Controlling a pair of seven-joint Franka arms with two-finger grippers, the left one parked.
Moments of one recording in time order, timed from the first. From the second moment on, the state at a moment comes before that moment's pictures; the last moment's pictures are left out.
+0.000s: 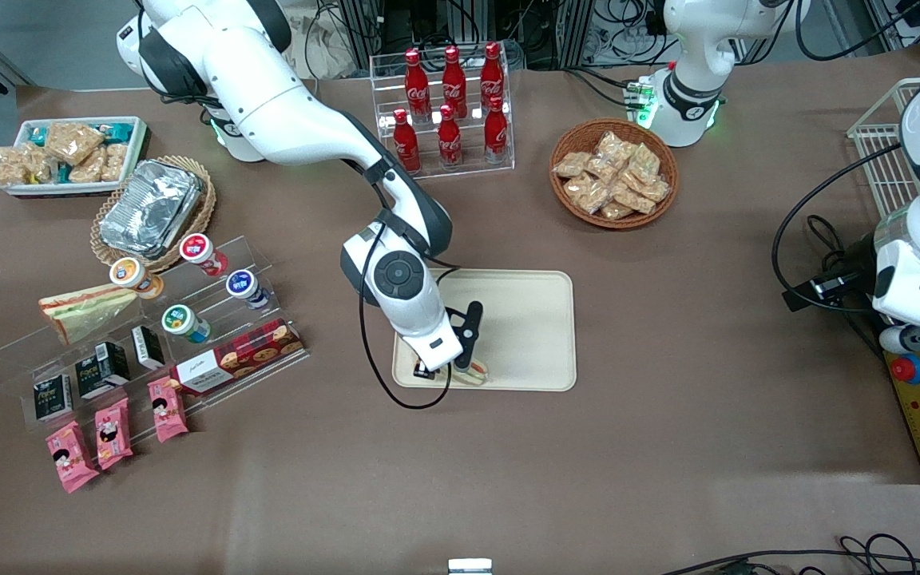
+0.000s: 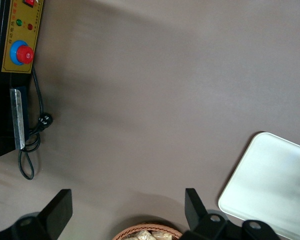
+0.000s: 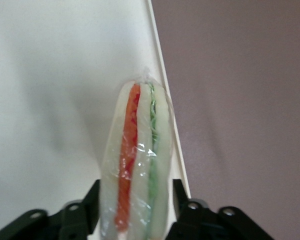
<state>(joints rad) 0.67 0.80 -0.03 -1.39 0.03 2.31 -0.66</state>
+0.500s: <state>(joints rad) 0.56 0.67 -0.04 -1.38 0.09 2.16 -0.66</state>
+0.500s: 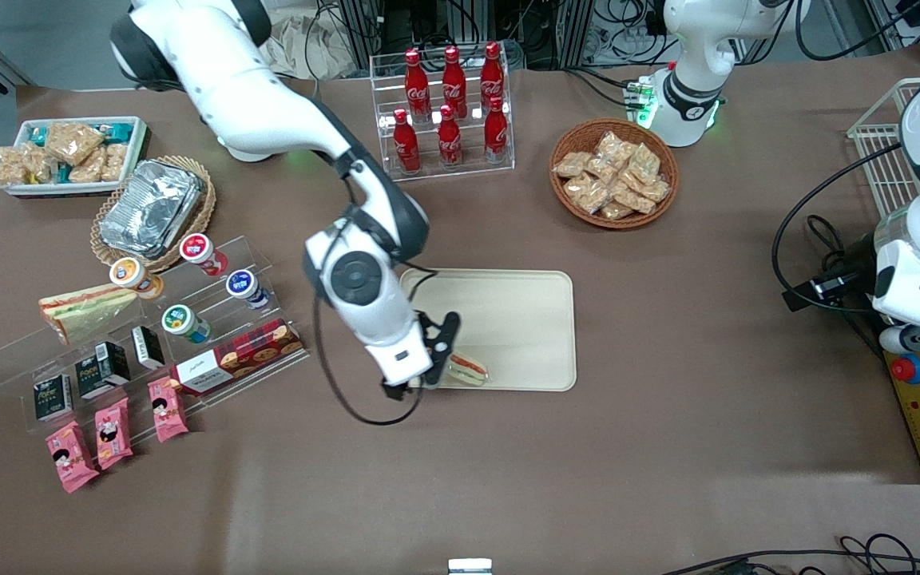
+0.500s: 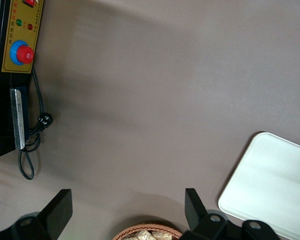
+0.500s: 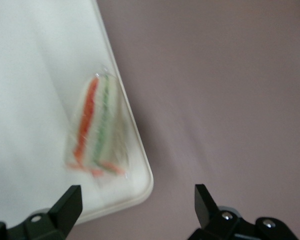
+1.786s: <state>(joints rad) 0.20 0.25 -0.34 -1.41 0.18 1.57 -0.64</state>
